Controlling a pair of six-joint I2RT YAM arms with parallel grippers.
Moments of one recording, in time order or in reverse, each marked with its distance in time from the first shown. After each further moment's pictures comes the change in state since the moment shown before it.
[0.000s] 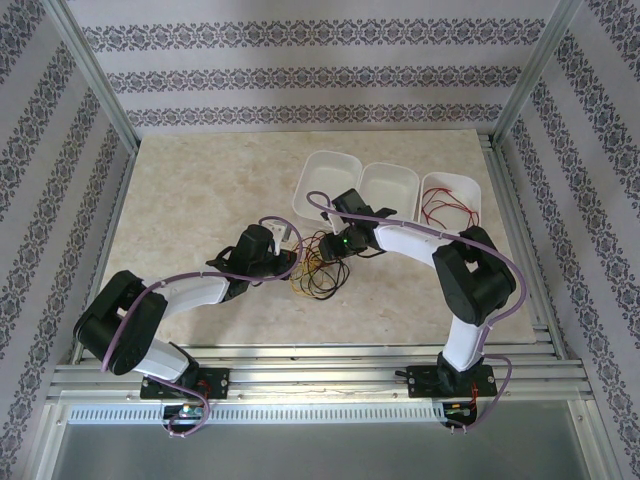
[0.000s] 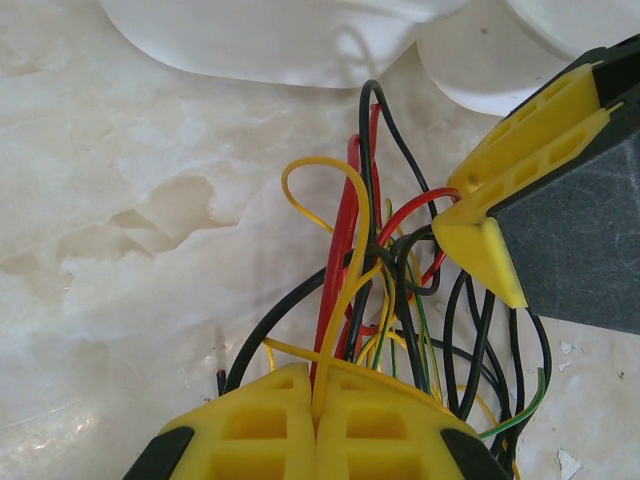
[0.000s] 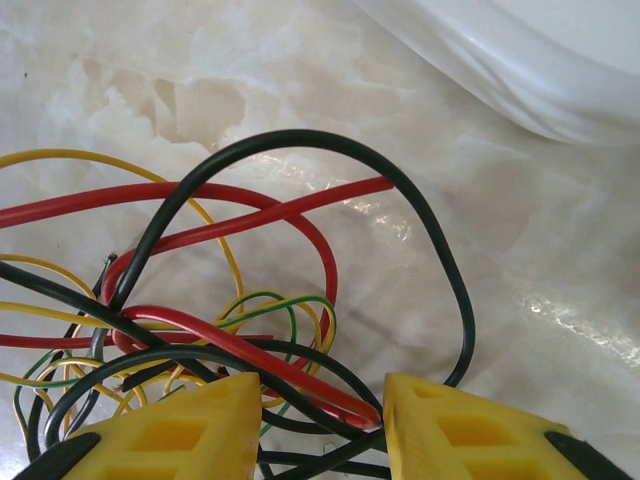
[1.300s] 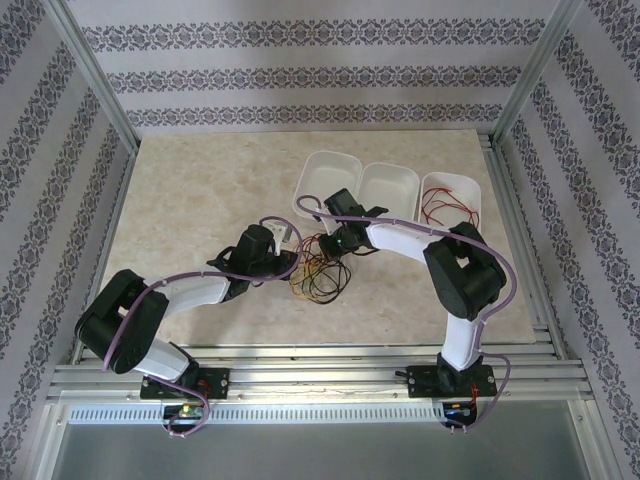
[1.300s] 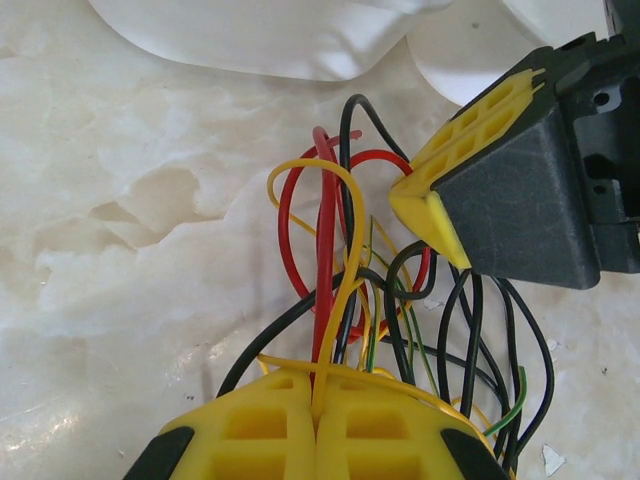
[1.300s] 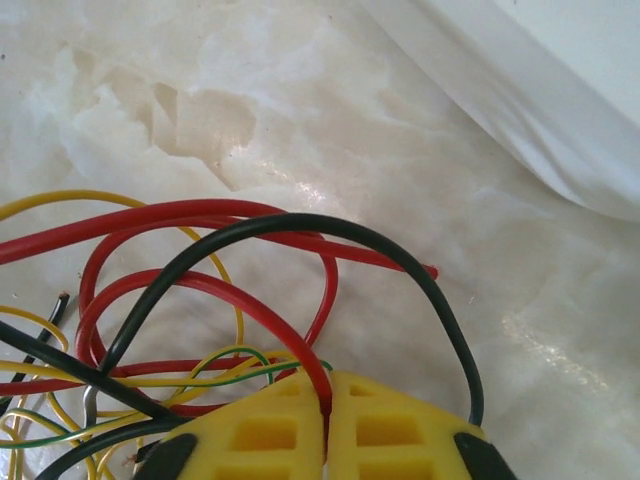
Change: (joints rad) left arm 0.000 0.009 0.000 0.008 0.024 -0.021; right arm 0.027 0.050 0.051 -0.001 0.046 -0.085
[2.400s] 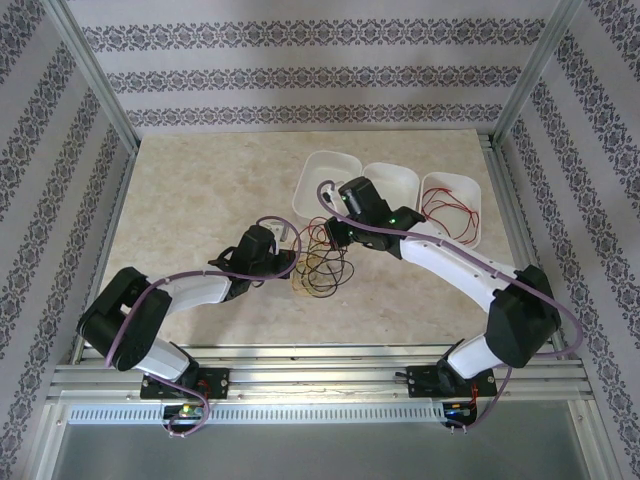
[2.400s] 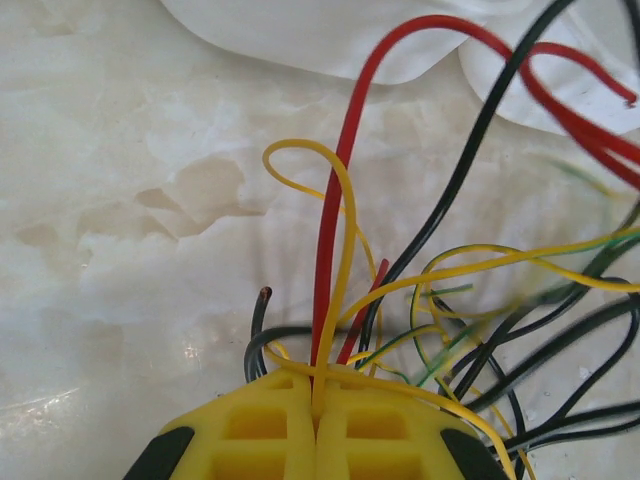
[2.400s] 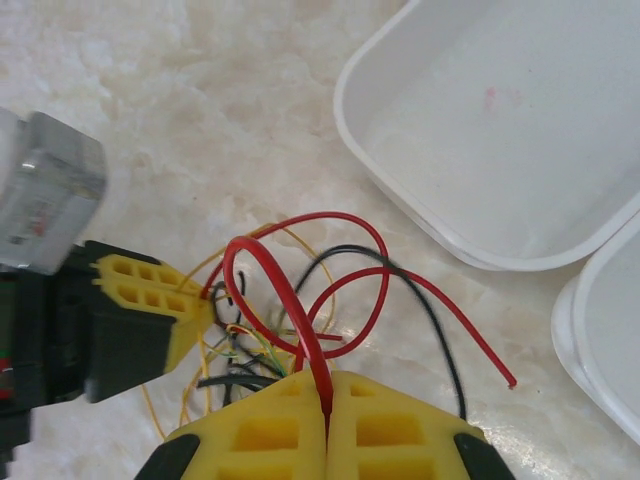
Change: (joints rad) left arm 0.000 0.023 0.000 0.000 -0.056 -0.063; right arm 0.057 -0.372 -0.024 -0.063 0.101 0.060
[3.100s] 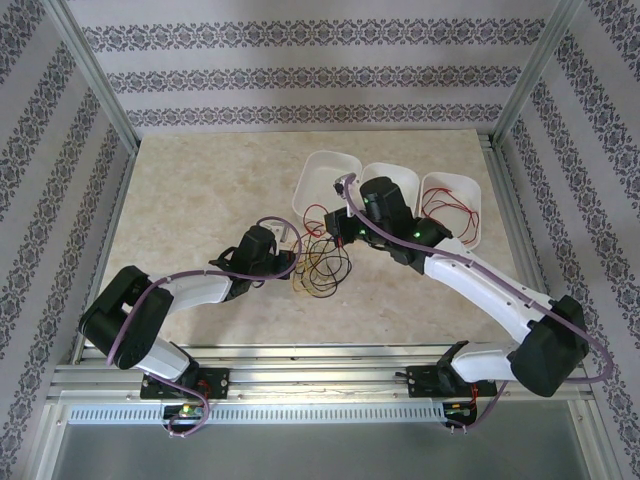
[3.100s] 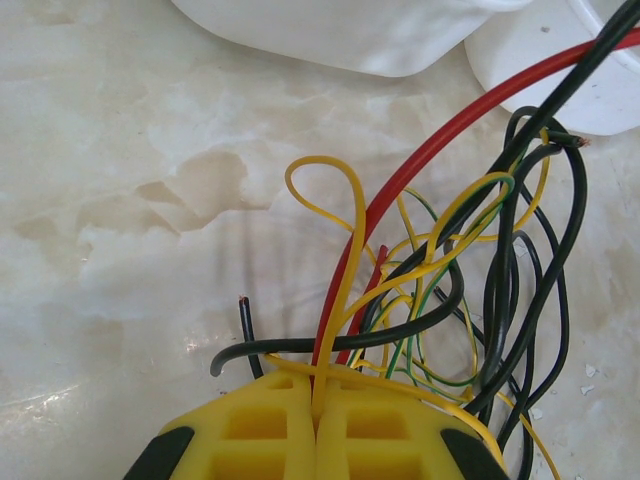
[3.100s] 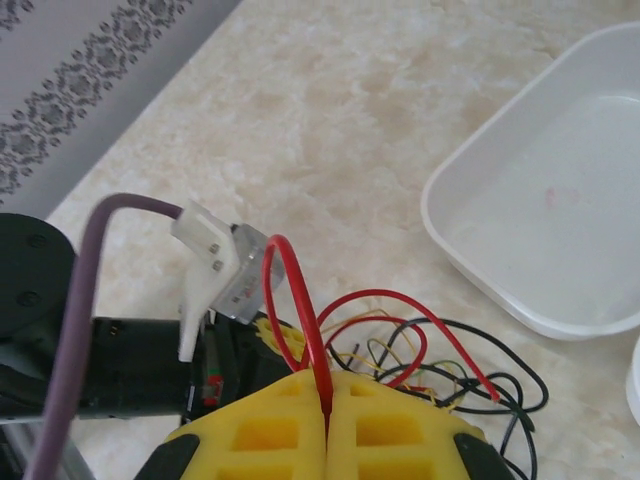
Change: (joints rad) left arm 0.000 0.006 0.000 0.000 0.000 0.000; right arm -0.001 -0.184 -0.084 0.159 -0.108 0.100
